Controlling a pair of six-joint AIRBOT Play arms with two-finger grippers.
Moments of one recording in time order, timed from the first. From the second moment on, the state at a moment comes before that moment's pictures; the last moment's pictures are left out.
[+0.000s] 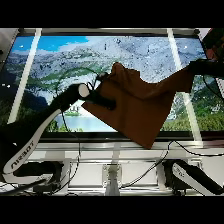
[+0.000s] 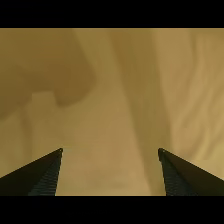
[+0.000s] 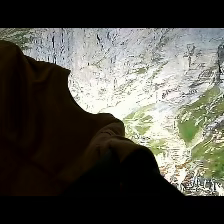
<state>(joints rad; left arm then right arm) -0.56 -1.50 1.13 1.01 -0.83 -1.36 -0.22 -1.09 1.30 -1.28 0.97 1.27</state>
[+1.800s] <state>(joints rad) -1.07 -1.65 1.00 0.50 -0.43 -1.50 -0.22 -1.09 1.30 -1.26 0.97 1.28</state>
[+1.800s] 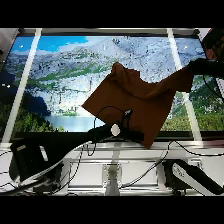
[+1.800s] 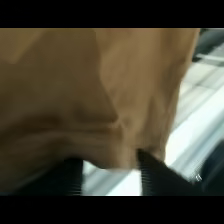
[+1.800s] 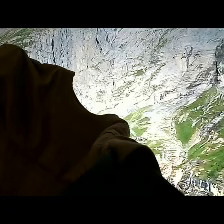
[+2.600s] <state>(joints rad) -0.69 -1.31 1.04 0.53 -0.48 -1.24 -0.22 -1.06 1.42 -1.24 0.92 1.28</state>
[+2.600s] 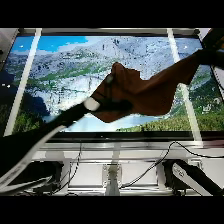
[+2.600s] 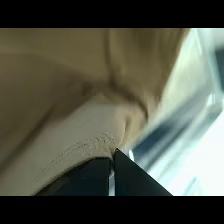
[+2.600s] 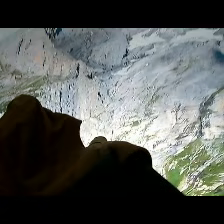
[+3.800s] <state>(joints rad) -0.20 -0.45 1.04 0.79 -0.22 -1.19 -0.22 -0.68 1.70 -1.12 1.00 1.30</state>
